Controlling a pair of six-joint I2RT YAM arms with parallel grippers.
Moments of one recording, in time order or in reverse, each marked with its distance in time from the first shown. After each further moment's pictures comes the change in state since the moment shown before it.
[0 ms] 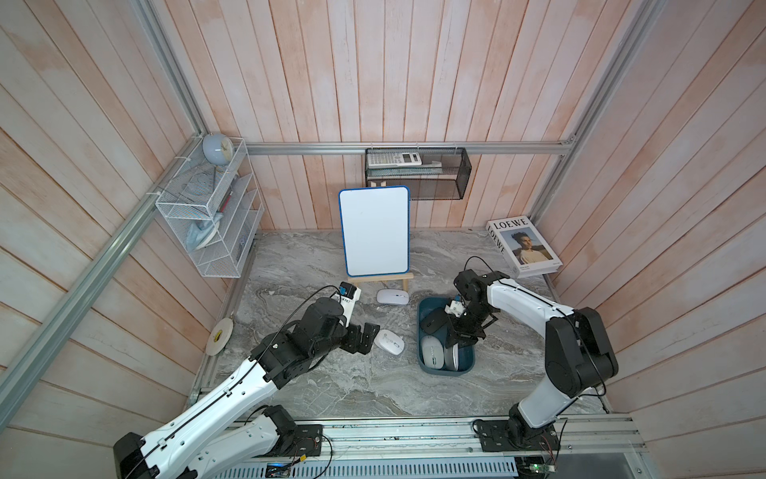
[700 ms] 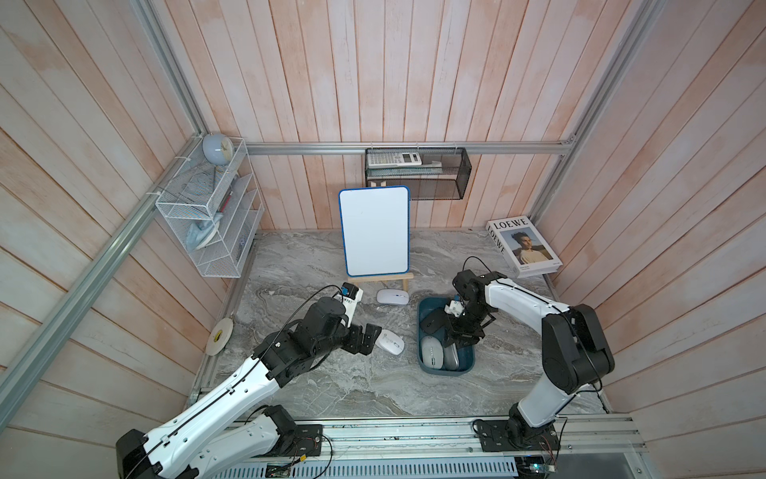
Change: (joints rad) left arm 0.000 0.017 0.000 0.000 0.029 -0.011; right arm 0.000 0.020 -0.002 0.024 0.039 -0.004
